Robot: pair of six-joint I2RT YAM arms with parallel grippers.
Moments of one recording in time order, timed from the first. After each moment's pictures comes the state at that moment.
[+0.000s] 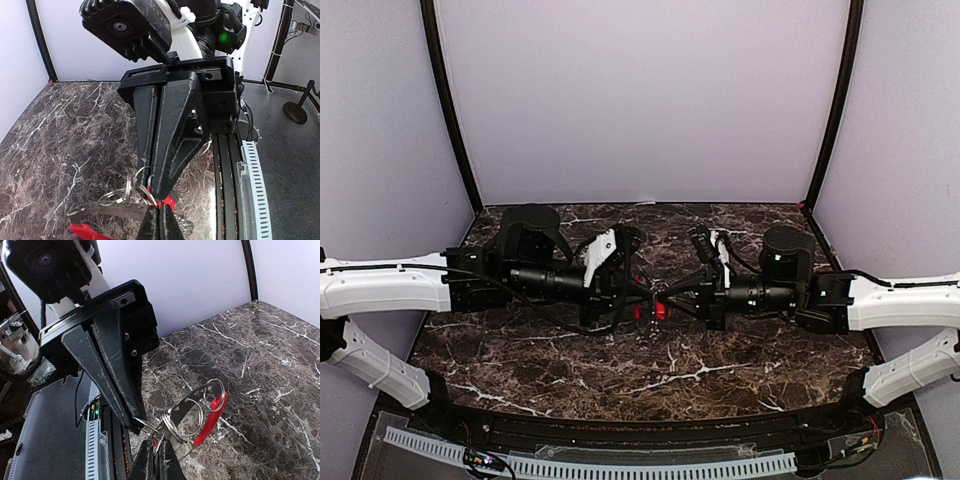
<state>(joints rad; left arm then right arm) -1.06 1.31 1.00 -0.06 0.35 0.14 1.01 1.19 0.71 0.29 -0.40 0.25</state>
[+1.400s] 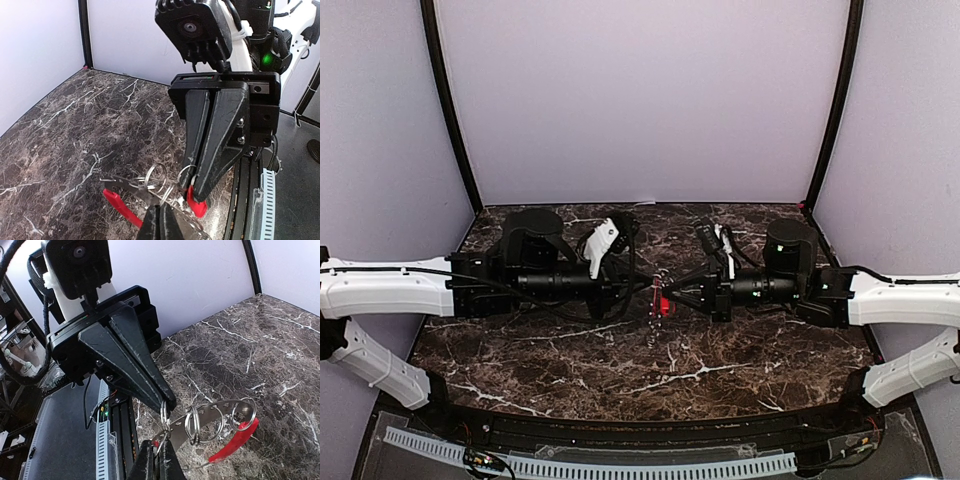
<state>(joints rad) -1.08 1.32 0.98 0.02 0.11 -0.05 0.95 1.19 0.72 0.27 -0.52 0.31</state>
